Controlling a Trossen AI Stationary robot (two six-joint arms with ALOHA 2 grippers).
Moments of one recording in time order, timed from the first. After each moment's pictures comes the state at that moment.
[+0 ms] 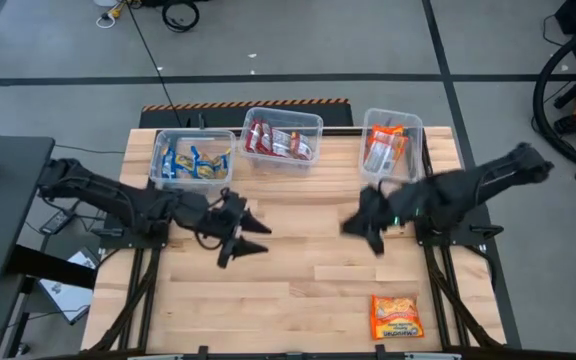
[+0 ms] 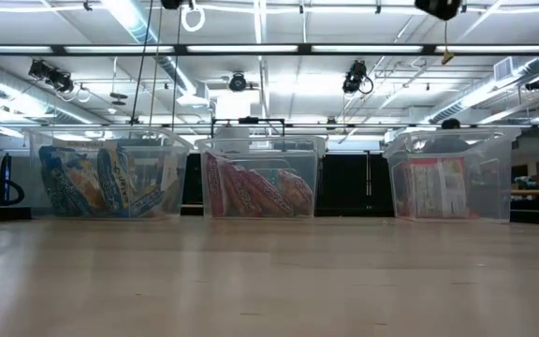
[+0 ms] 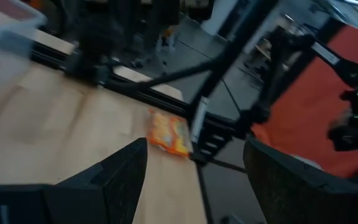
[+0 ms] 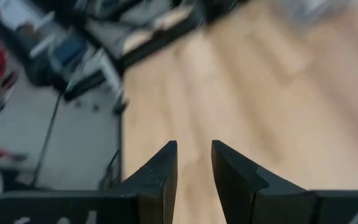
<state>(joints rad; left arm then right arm) -0.27 1.16 0.89 0.12 -0.05 -0.53 0.32 1.05 1.03 -0.50 0.17 0.65</state>
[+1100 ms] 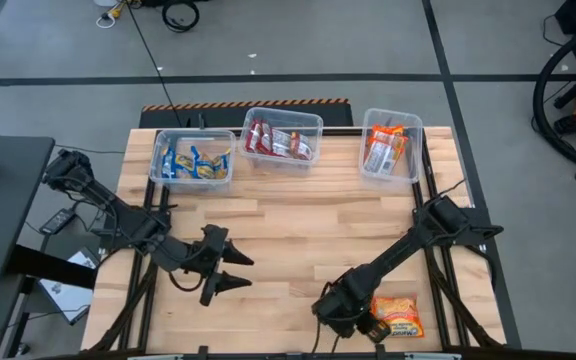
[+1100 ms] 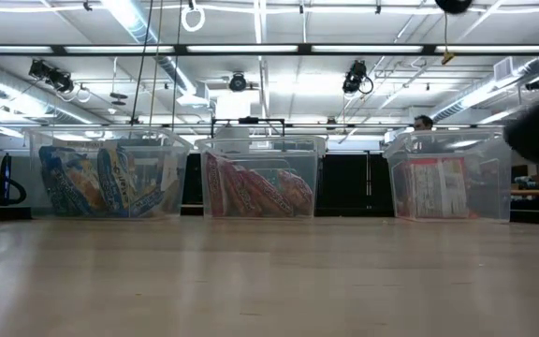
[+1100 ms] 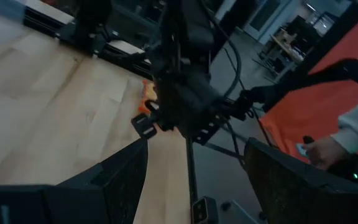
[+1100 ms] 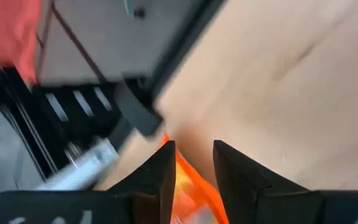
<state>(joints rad) -0.63 1.17 0.89 0.03 -0.42 -0.66 0.60 2.05 1.41 -0.83 -0.65 -0.01</state>
